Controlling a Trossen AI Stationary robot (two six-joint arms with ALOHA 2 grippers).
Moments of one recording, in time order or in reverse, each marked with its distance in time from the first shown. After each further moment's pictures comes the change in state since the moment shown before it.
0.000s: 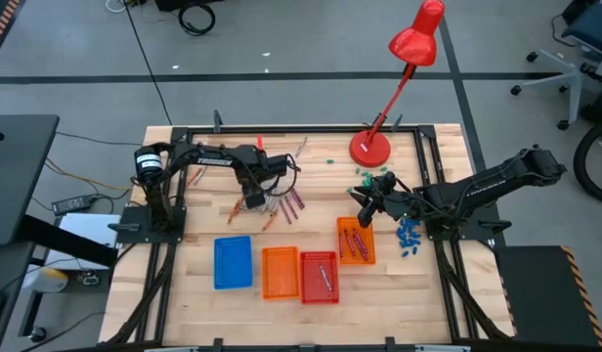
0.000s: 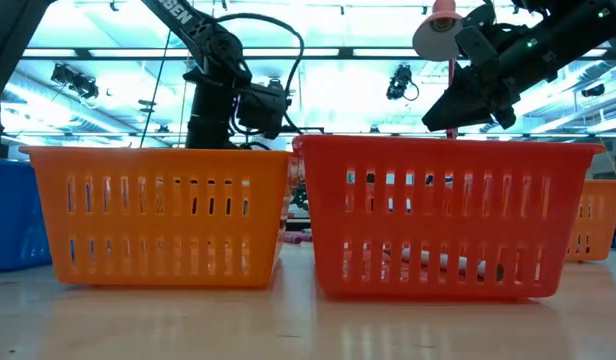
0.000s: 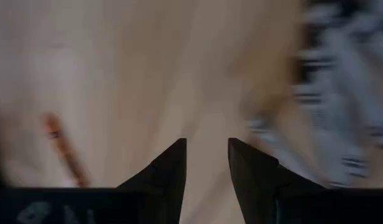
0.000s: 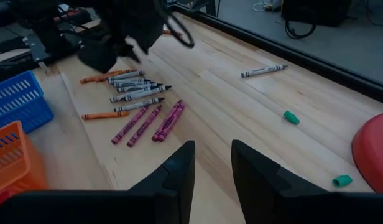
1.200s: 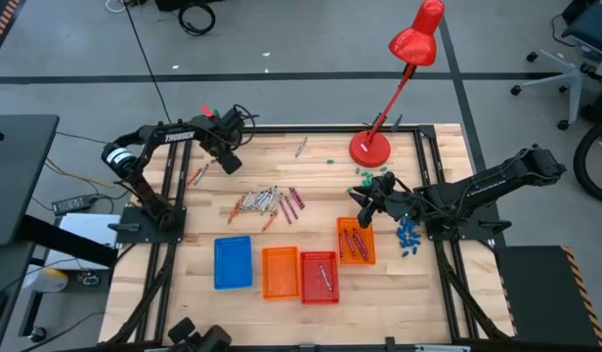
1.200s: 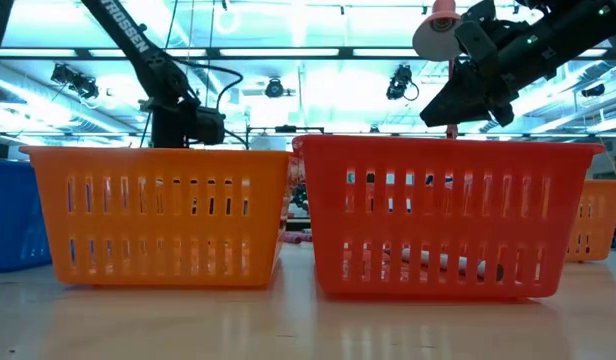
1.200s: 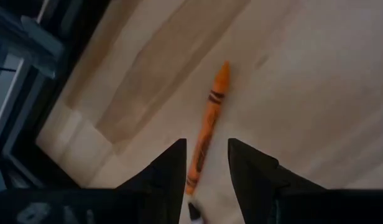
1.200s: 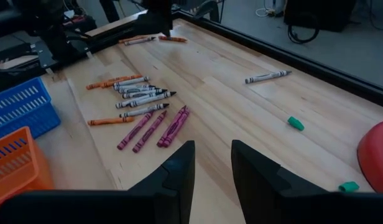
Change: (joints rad) left arm 0.524 -0.178 -0.233 0.307 0.051 0.209; right arm 0.007 0.000 0.000 0.031 0.006 -0.017
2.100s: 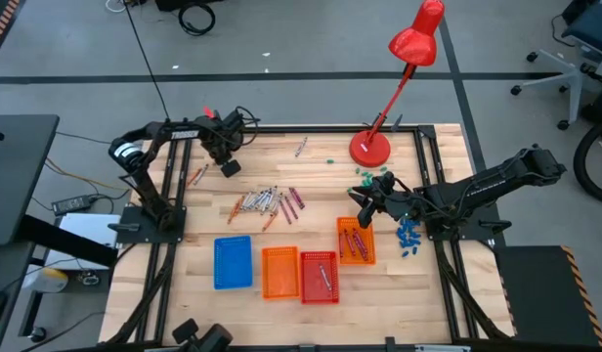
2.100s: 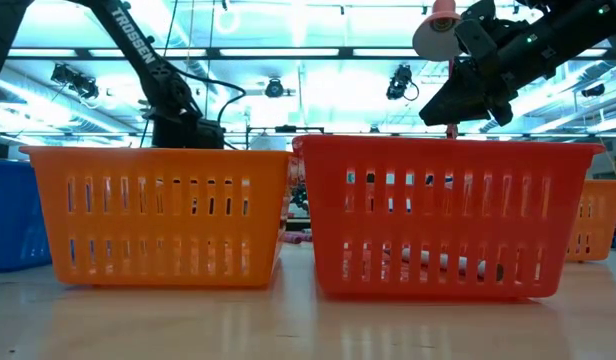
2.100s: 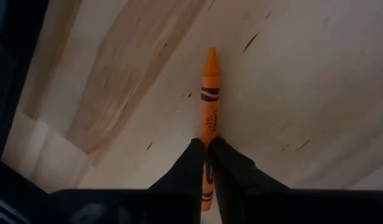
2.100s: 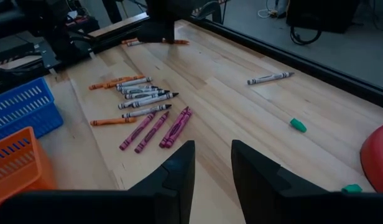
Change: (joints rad) left arm 0.010 0.066 0.001 -0.015 0.060 0.074; right arm 0.000 0.000 0.000 0.009 -0.006 -0.006
